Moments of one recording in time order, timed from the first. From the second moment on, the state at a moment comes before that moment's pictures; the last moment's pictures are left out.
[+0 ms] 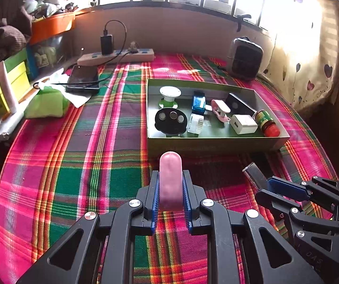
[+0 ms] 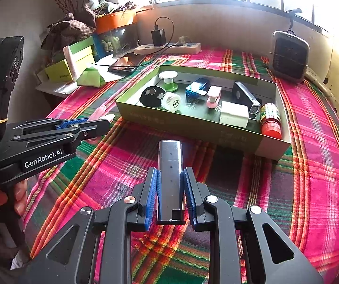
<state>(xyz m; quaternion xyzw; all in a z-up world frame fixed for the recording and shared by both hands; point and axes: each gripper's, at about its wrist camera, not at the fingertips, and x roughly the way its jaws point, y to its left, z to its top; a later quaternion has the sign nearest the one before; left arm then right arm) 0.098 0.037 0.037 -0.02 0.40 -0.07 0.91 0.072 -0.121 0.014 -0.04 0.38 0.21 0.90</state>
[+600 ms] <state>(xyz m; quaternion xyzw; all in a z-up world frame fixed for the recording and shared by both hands) 0.103 0.029 0.066 -0.02 0.38 -0.09 0.92 0.084 -0.142 0.048 -0.03 0.36 0.20 0.91</state>
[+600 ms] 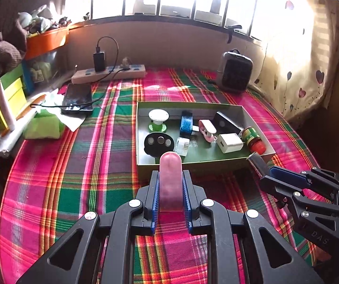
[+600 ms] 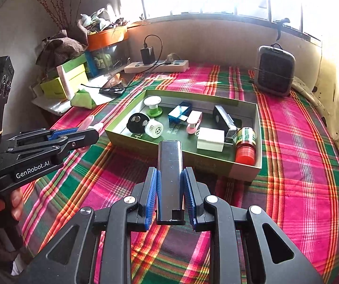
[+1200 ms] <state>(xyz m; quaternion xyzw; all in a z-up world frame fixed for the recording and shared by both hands) 0.142 0.017 0.067 -0.03 0.38 -0.10 0.92 0.151 -0.160 0.056 -0.03 0.37 0.17 0.91</state>
